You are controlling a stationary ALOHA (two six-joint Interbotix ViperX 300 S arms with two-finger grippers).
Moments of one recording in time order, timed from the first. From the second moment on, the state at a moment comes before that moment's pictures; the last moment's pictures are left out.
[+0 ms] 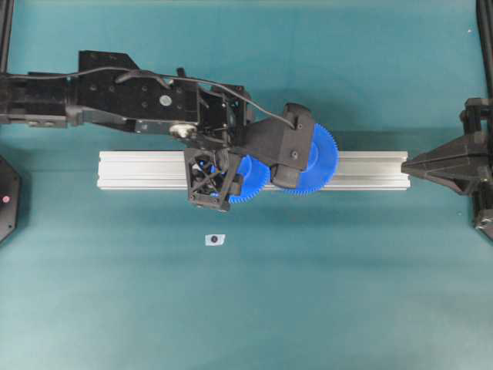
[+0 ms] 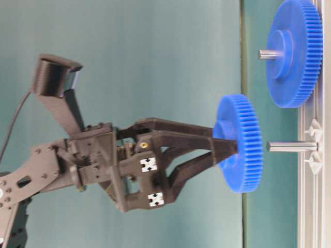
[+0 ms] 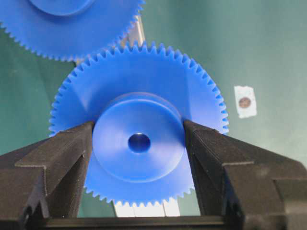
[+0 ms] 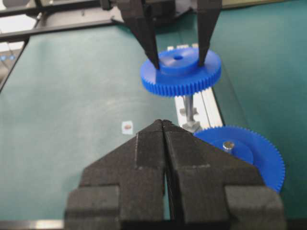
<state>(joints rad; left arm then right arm) 0.06 0.17 0.05 0.02 1.03 0.26 -0.01 -1.04 1.34 0.04 -0.18 0.10</state>
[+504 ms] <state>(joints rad) 0.06 0.23 0.05 0.02 1.03 0.26 -0.01 -1.04 1.34 0.04 -0.17 0.10</state>
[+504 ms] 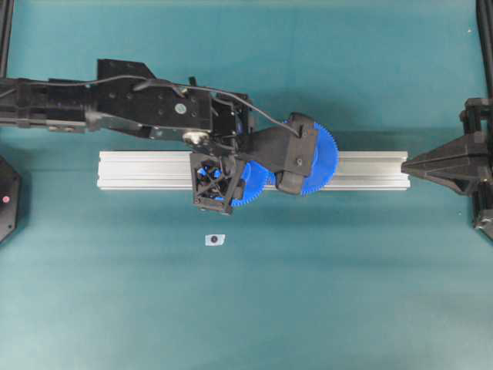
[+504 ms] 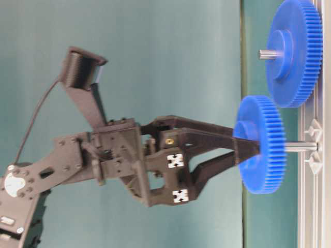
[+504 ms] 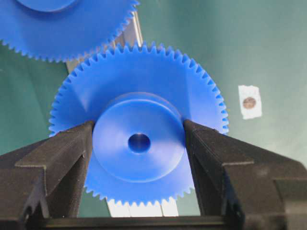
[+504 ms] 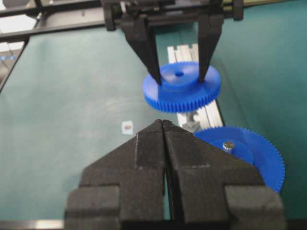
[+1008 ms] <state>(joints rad) 0.10 0.23 0.07 0.02 1.02 0.26 -0.01 -1.04 1.33 0.04 -0.17 0.10</state>
